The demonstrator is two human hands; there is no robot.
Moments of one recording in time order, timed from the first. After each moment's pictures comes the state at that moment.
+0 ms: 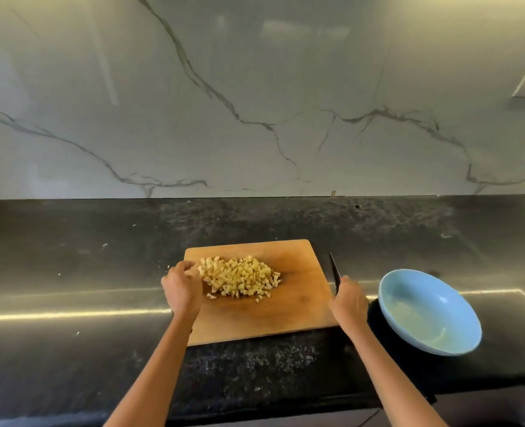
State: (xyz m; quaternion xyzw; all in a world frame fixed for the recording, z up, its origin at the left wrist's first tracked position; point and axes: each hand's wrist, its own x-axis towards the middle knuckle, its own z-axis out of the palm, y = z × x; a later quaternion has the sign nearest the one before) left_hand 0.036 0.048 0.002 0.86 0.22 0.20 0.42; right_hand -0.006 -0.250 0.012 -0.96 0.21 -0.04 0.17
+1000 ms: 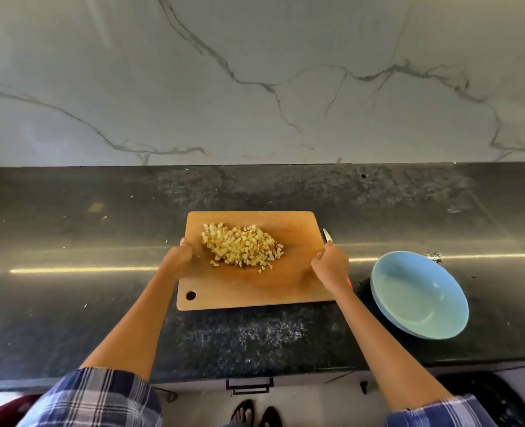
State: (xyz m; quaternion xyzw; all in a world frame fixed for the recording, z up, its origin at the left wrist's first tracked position) left_hand 0.058 0.054 0.041 0.82 0.36 -0.16 0.42; right_hand 0.035 -0.247 0.017 -0.94 0.19 0.01 0.27
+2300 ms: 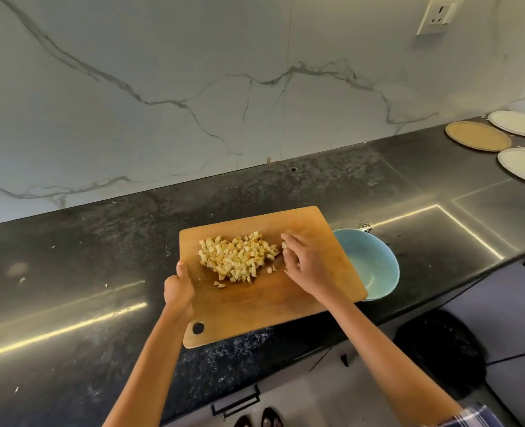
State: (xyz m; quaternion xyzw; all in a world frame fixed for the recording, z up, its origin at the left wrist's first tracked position) left_hand 0.021 -0.050 0.057 0.76 0.29 -0.07 0.58; right_hand -0.023 -0.286 0.045 -0.93 -0.01 -0.17 0.33
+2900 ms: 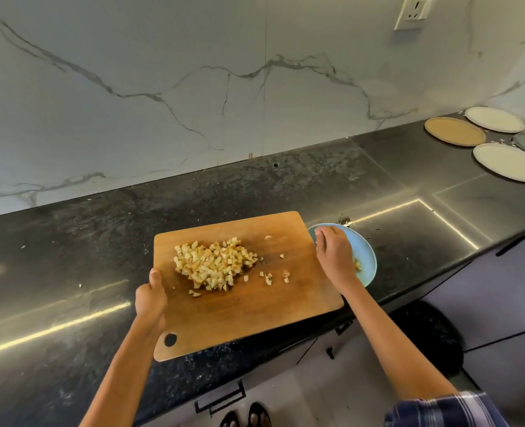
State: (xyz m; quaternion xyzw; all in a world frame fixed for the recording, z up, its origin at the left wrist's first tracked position) left_hand 0.004 -0.047 0.055 0.77 0.29 -0.08 0.56; right_hand -0.041 -0.369 0.042 -0.91 0.16 -0.26 0.26
